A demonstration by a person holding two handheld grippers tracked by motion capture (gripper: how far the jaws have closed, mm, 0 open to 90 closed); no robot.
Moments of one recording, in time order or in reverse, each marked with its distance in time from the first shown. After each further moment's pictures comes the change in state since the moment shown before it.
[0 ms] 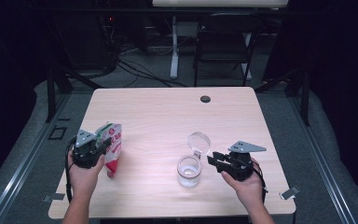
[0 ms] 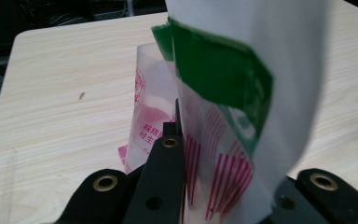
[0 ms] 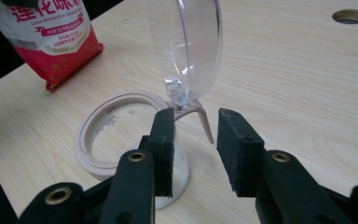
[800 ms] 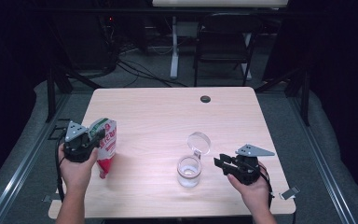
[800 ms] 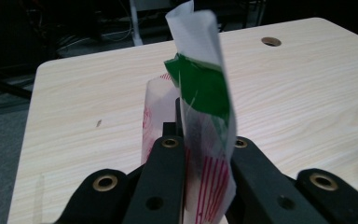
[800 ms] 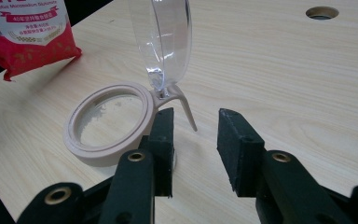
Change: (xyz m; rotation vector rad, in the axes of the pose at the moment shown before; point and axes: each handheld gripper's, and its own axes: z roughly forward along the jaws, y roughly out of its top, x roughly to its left) left arm -0.002 0.027 -0.016 -0.052 -0.002 0.041; right arm -0.005 -0.009 -0.017 -0.009 -0.051 0.020
